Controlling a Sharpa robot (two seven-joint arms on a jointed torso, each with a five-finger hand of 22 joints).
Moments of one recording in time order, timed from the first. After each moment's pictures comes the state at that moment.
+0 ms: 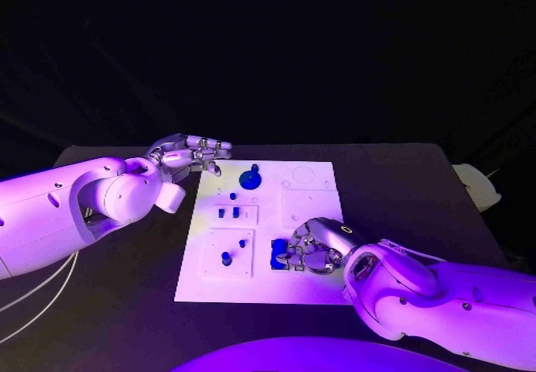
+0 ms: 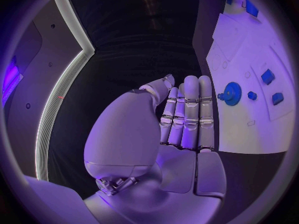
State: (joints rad) left arm 1.22 -0.94 -0.02 1.54 -0.07 -0.16 0.12; left_hand 1.42 -0.16 0.47 0.03 0.06 1.03 0.18 0.10 0.07 1.01 0.11 0.33 0.15 1.11 0.04 0.94 0.46 0.17 0.87 0.13 0.95 0.58; right arm 0.98 -0.88 -0.14 1.95 -1.54 -0.51 -0.56; right_hand 1.27 -0.02 -0.02 0.19 0.30 1.05 0.02 0.45 0.64 1.47 -0.05 1.35 1.31 1.47 -0.10 1.49 1.31 0.03 1.47 0.01 1.50 1.31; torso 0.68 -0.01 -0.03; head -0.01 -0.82
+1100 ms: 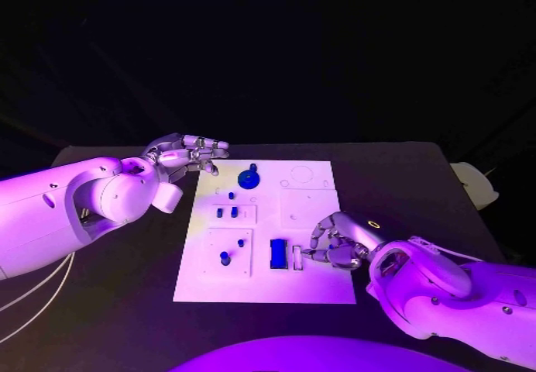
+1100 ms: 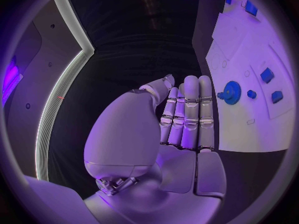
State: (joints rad) left arm 1.22 -0.95 -0.02 1.54 -0.07 -0.16 0.12; left_hand 1.42 -0.16 0.47 0.03 0.06 1.03 0.18 0.10 0.07 1.01 0.12 0.33 0.15 1.11 0.04 0.94 0.46 0.17 0.87 0.13 0.94 0.58; right arm 1.01 -1.03 -0.14 2.01 -1.56 -0.54 -0.58; right_hand 1.26 -0.05 0.01 0.20 0.30 1.02 0.04 0.38 0.61 1.47 -0.04 1.32 1.31 1.47 -0.10 1.49 1.31 0.03 1.47 0.01 1.49 1.31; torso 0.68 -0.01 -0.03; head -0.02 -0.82
